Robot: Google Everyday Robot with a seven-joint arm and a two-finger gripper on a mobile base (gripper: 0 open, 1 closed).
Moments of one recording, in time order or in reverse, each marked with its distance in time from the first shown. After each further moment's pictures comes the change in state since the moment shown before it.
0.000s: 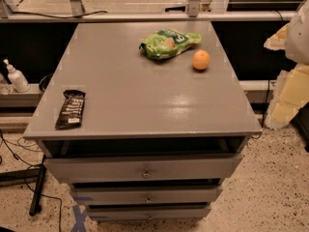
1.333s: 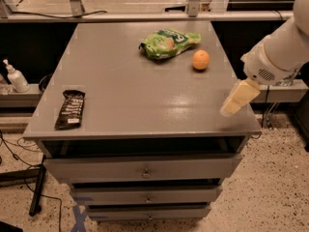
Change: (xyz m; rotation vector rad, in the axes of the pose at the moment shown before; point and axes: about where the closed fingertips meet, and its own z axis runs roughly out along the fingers) arm -0.004 -0.081 0.128 0.092 -0.153 0.202
